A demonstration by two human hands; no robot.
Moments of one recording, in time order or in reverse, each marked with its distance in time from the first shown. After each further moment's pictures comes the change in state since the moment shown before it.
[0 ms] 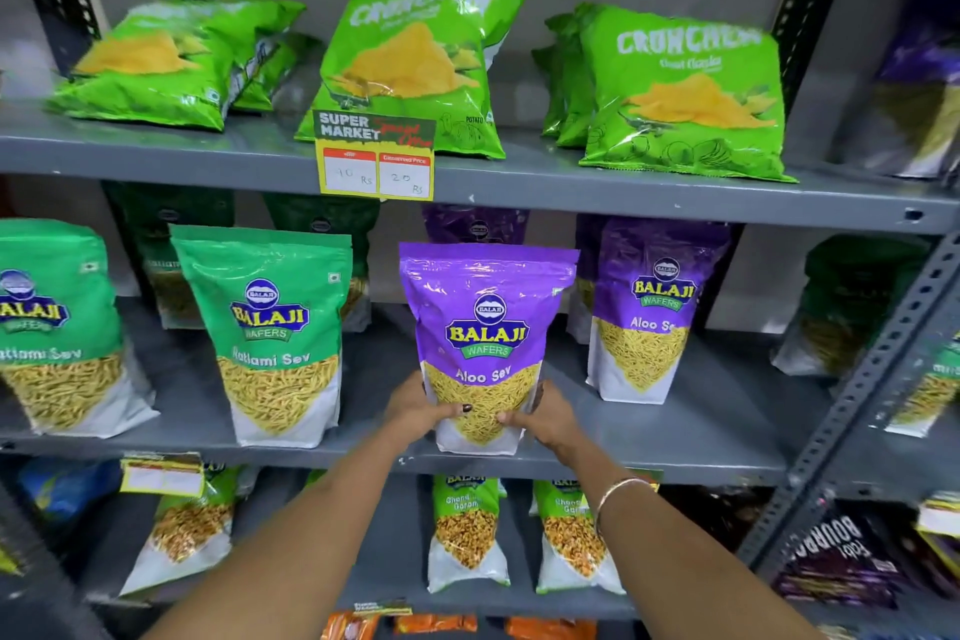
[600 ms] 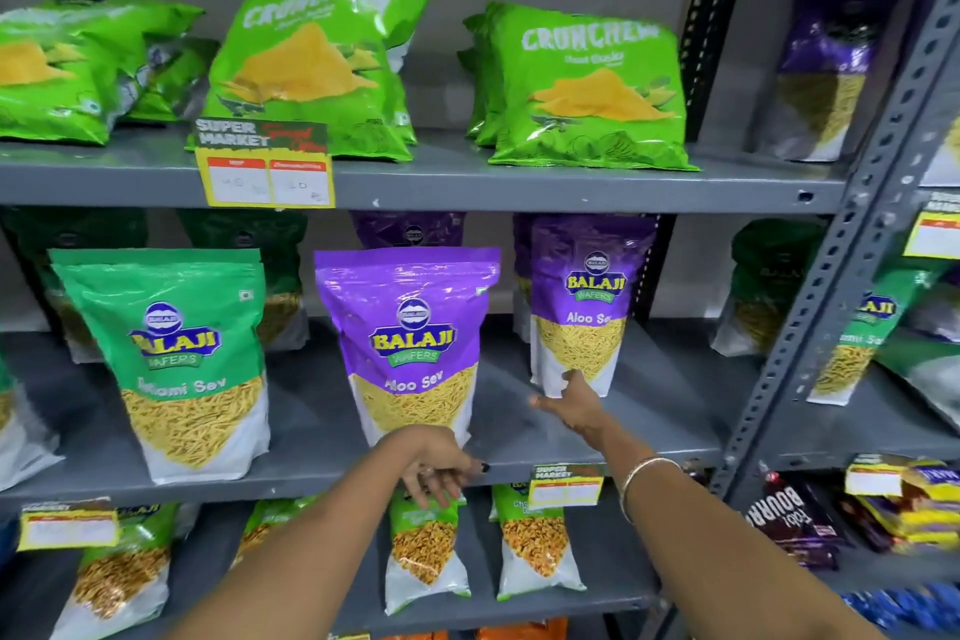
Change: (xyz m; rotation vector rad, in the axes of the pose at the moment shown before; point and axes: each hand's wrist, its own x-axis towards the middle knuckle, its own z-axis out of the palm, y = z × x) left_hand -0.023 0.044 0.077 0.564 -0.746 -0.354; right_hand 0.000 0.017 -0.103 -0.205 0.230 0.121
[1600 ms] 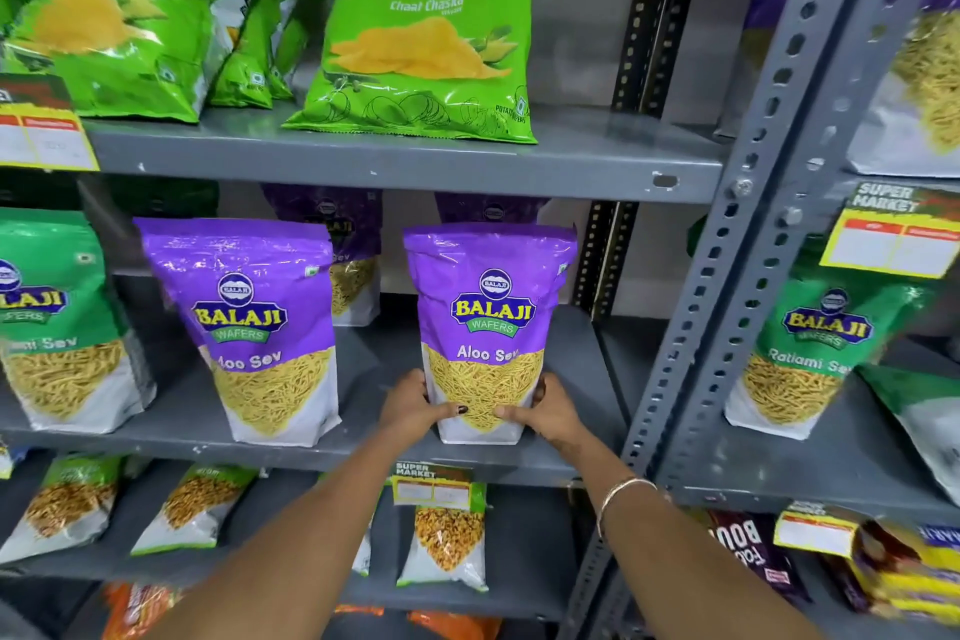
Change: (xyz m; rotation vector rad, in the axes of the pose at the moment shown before) left_hand 0.085 0.136 0.076 -0.457 0.822 0.239; right_hand 0.065 0.100 -0.109 0.306 -0.270 -0.014
